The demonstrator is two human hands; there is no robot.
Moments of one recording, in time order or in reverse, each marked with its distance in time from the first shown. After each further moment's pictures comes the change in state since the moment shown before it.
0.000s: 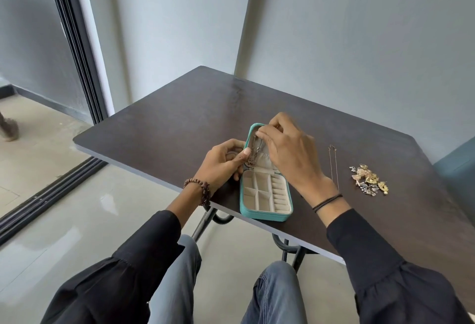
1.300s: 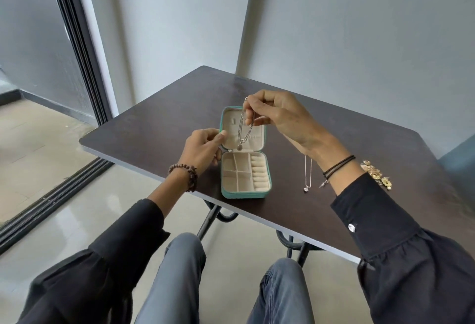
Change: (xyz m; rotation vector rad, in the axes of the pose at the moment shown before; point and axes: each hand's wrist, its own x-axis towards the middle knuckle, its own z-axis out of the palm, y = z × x) left_hand 0.009 0.015 -0.040 0.234 0.221 -0.072; right_hand 0.059 -0.011 -0.033 1.177 -0.479 0.362
